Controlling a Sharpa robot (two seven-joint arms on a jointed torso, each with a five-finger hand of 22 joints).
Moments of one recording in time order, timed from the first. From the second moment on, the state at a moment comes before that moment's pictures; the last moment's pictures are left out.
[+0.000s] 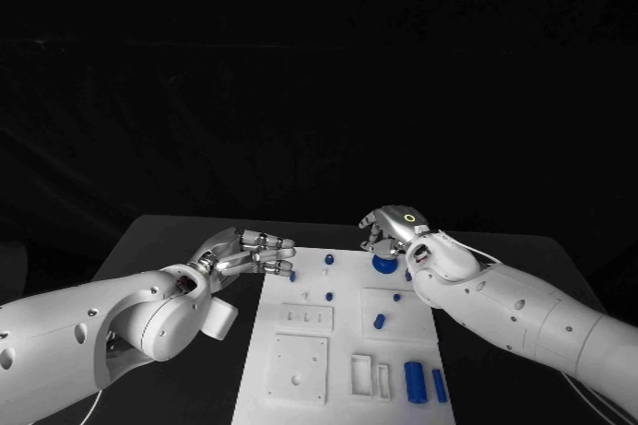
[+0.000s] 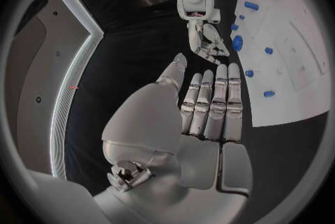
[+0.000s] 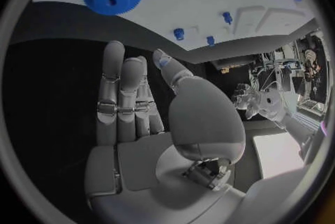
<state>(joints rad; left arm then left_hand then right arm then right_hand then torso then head) 1.41 -0.85 -0.17 1.58 -0.15 -0.27 0.27 1.39 0.03 0.00 -0.08 0.11 1.01 0.15 0.06 0.06 1.07 0.15 0.06 0.06 1.13 0.13 0.08 0.07 0.08 0.97 0.12 0.24 0.08 1.12 -0.55 0.27 1.03 -1.89 -0.48 -0.09 1.27 -0.13 0.31 -0.19 0.18 1.05 0.12 0.06 0.06 1.42 0.00 0.15 0.17 1.43 -0.08 0.87 0.51 0.11 1.47 -0.10 0.36 0.77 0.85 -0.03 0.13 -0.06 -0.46</state>
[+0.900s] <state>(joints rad) 1.41 -0.85 -0.17 1.56 -0.15 -0.26 0.27 1.39 0.03 0.00 -0.09 0.11 1.01 0.15 0.06 0.06 1.07 0.15 0.06 0.06 1.13 0.13 0.08 0.07 0.08 0.97 0.12 0.24 0.08 1.12 -0.58 0.28 0.97 -1.70 -0.24 -0.13 1.29 -0.12 0.10 -0.11 0.28 0.98 0.12 0.06 0.06 1.29 0.01 1.14 1.26 1.44 -0.06 1.07 1.06 0.10 1.47 -0.09 0.61 1.17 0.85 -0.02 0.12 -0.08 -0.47</state>
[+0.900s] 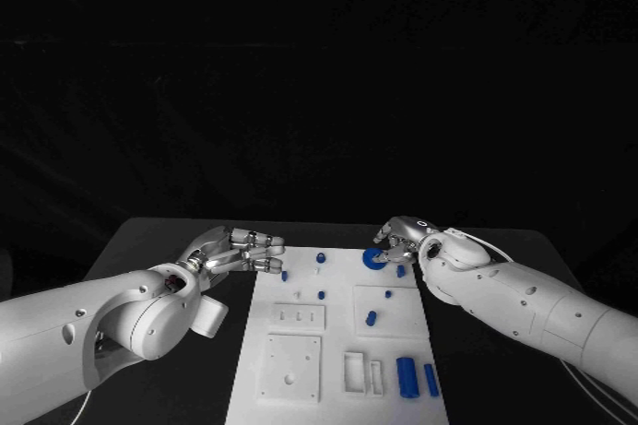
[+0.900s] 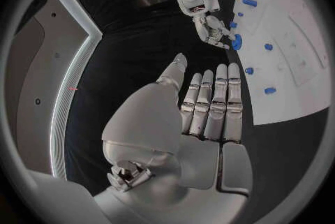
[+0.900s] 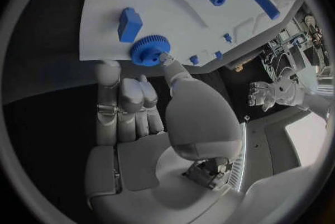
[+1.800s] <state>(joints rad) 1.41 -0.85 -0.17 1.56 -0.15 -0.26 0.27 1.39 0.03 0.00 -0.09 0.11 1.01 0.16 0.06 0.06 1.06 0.15 0.06 0.06 1.13 0.13 0.08 0.07 0.08 0.97 0.12 0.24 0.08 1.12 -0.58 0.28 0.96 -1.66 -0.19 -0.12 1.25 -0.12 0.12 -0.12 0.37 1.02 0.11 0.06 0.06 1.31 0.01 1.17 1.29 1.44 -0.07 1.09 1.09 0.10 1.47 -0.09 0.62 1.24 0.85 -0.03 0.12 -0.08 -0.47</state>
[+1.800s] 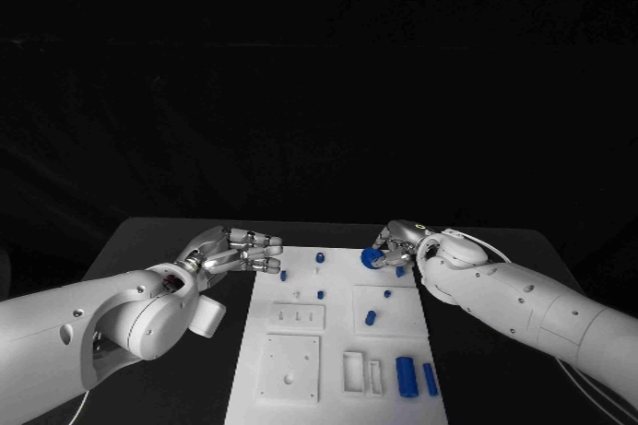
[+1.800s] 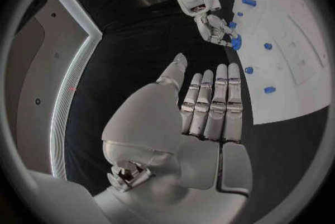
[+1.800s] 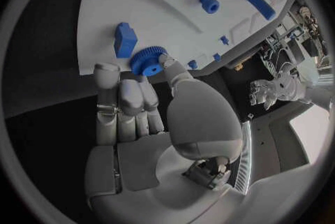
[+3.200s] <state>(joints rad) 1.41 -0.85 -0.17 1.55 -0.15 -0.25 0.27 1.39 0.03 0.00 -0.09 0.11 1.00 0.15 0.06 0.06 1.06 0.15 0.06 0.06 1.13 0.13 0.08 0.07 0.08 0.97 0.12 0.24 0.08 1.10 -0.56 0.28 1.00 -1.76 -0.22 -0.13 1.22 -0.12 0.37 -0.20 0.37 1.12 0.08 0.06 0.06 1.33 -0.01 1.18 1.31 1.45 -0.07 1.10 1.11 0.09 1.47 -0.10 0.64 1.31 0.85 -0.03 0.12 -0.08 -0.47</state>
